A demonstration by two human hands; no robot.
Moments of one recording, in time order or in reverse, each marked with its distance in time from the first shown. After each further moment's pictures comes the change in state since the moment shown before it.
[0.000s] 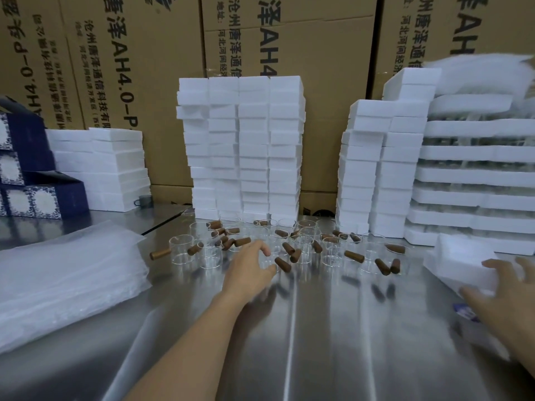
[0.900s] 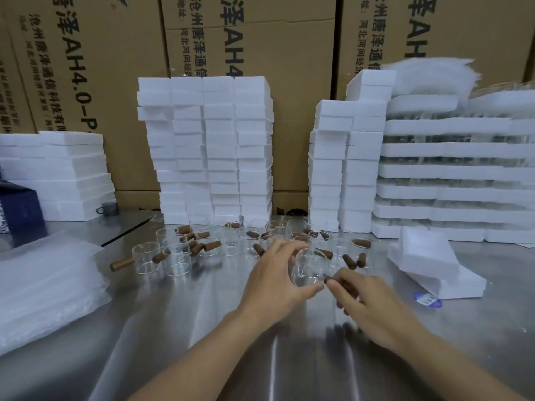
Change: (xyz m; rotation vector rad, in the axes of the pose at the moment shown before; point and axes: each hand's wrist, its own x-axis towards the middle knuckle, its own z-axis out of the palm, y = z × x) left_hand -0.055 0.102 0.026 -0.124 -0.041 0.436; right_hand -0.083 -0.147 -0.018 0.373 -0.438 -0.562
